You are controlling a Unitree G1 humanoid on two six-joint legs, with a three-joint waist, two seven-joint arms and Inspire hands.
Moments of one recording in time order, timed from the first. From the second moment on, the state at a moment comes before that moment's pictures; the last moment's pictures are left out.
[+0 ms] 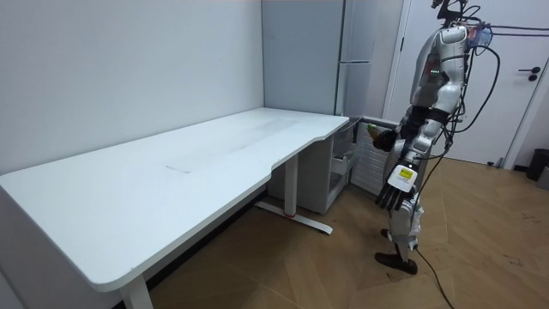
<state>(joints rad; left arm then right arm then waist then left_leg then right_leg) 0.30 0.19 0.08 1.04 0.00 -0.01 0.13 0.13 -0.25 0.01 1.14 1.04 0.05 0.19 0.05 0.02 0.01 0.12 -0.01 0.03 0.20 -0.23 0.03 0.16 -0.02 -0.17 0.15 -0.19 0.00</state>
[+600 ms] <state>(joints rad) 0.32 0.19 0.08 1.05 0.03 0.04 0.11 0.12 -0.24 -0.02 1.12 1.34 0.05 0.19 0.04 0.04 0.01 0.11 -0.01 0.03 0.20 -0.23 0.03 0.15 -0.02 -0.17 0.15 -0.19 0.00</state>
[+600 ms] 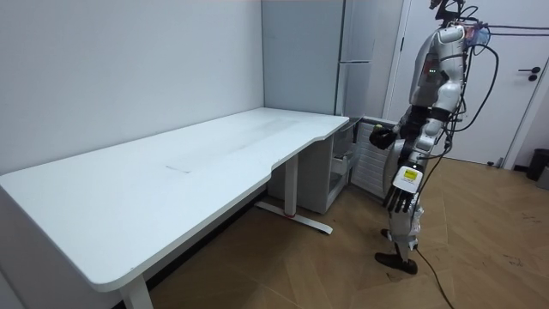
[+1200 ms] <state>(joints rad) 0.34 0.19 0.08 1.03 0.04 0.05 0.11 0.10 -0.24 -0.06 1.13 1.41 0.06 0.19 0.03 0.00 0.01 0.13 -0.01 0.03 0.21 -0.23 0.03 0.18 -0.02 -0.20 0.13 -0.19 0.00</state>
